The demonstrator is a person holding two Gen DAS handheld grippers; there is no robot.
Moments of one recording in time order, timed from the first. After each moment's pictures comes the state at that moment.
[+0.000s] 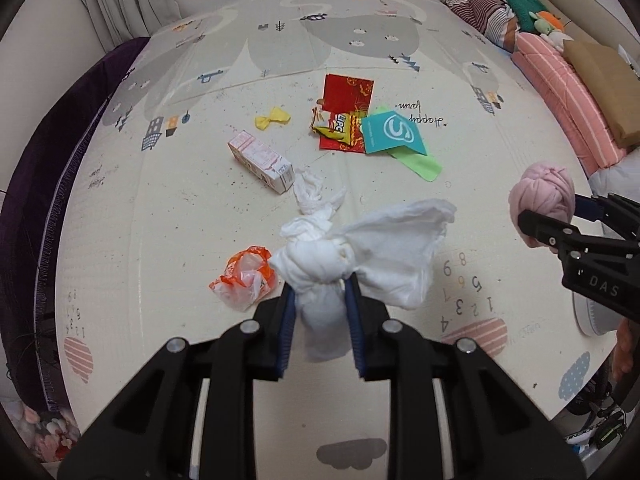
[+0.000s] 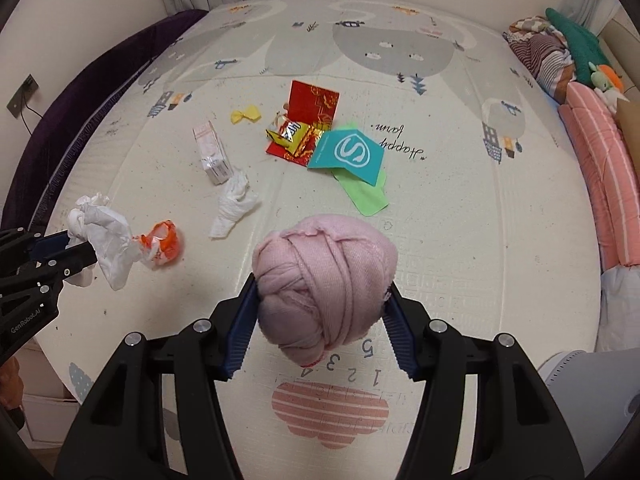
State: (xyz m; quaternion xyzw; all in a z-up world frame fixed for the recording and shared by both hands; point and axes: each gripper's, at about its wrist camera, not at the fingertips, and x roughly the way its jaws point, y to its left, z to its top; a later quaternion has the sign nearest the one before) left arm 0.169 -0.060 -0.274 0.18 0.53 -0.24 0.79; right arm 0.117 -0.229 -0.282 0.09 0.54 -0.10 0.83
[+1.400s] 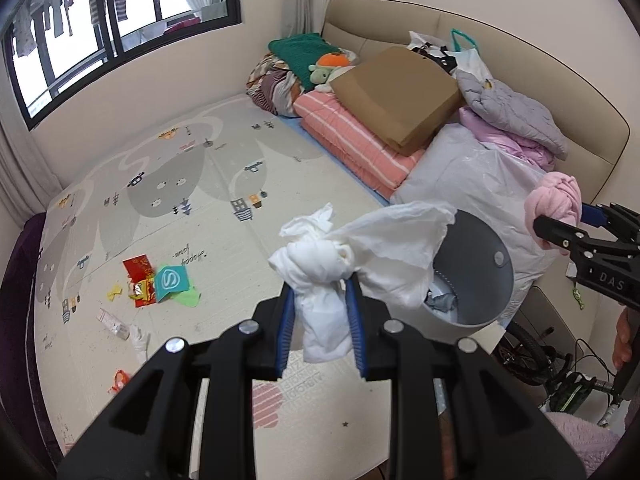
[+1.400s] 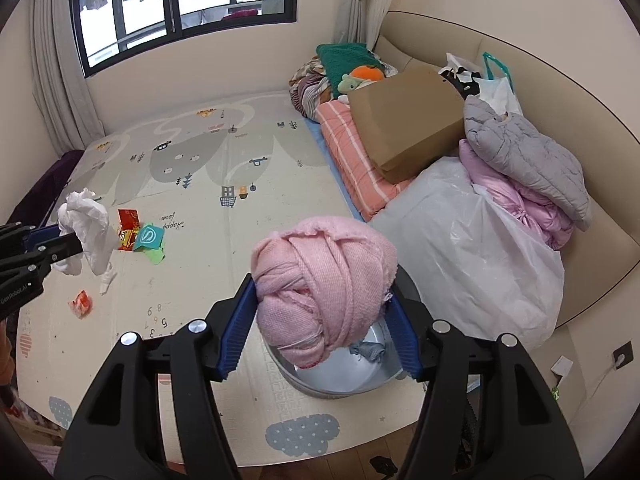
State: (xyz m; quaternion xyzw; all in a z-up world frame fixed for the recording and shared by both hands) left arm -0.124 -0.331 -0.075 0.23 0.37 -0.47 0.77; right arm -0.287 -0.473 -0.061 0.14 0.39 -0.34 0.84
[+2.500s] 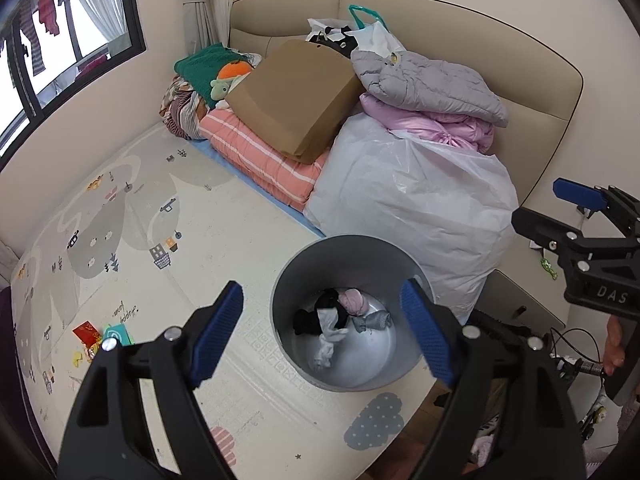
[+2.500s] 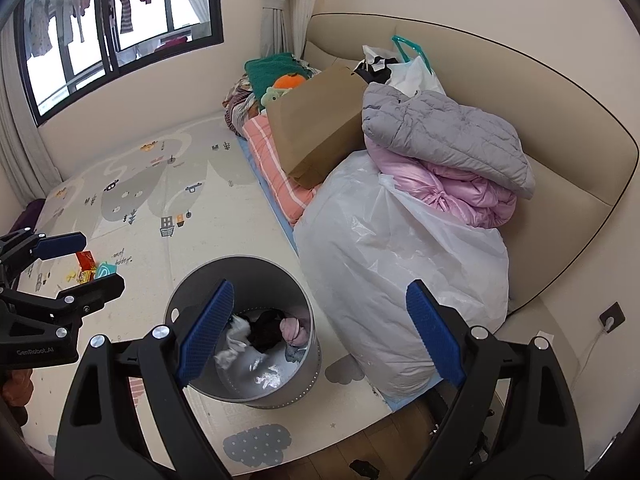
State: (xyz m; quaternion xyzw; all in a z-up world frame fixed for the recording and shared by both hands) left arm -0.214 -0.456 -0.075 0.28 0.34 -0.56 0.70; right arm -0.386 -0.555 -0.052 0.18 0.35 -0.42 0.82
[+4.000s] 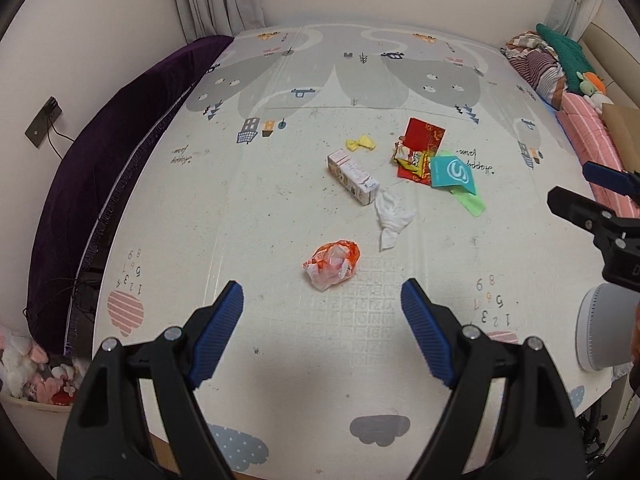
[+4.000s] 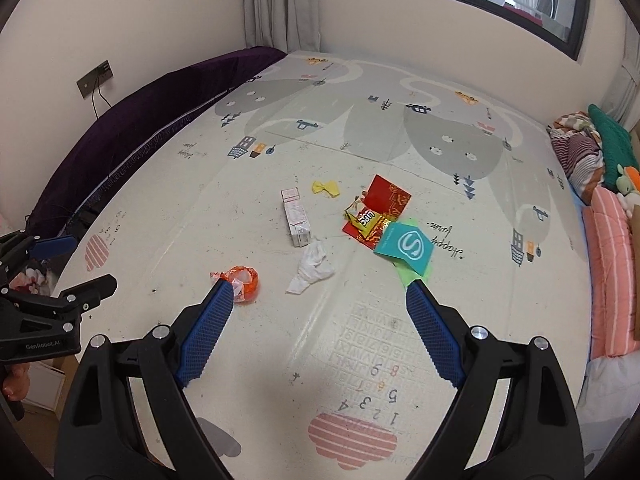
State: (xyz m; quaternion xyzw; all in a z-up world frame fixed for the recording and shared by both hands) left arm 0.165 0.046 -0.214 0.13 0.51 -0.15 0.84; right arm 0.148 -0.144 -0.193 0.01 0.47 -0.01 0.88
